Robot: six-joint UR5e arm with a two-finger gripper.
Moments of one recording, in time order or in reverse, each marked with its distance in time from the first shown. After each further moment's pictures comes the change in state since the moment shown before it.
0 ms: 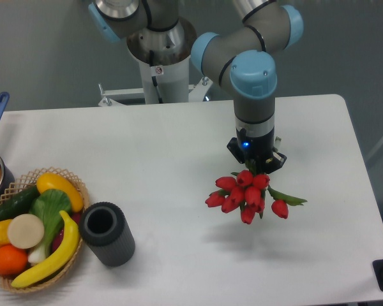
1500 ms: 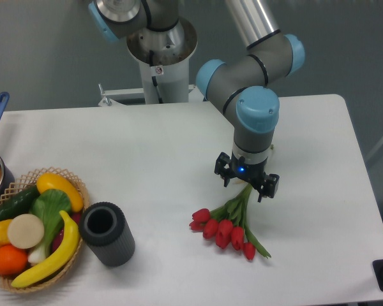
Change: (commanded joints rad) arm 0.001 -0.088 0.018 -0.009 -0.083 -0.057
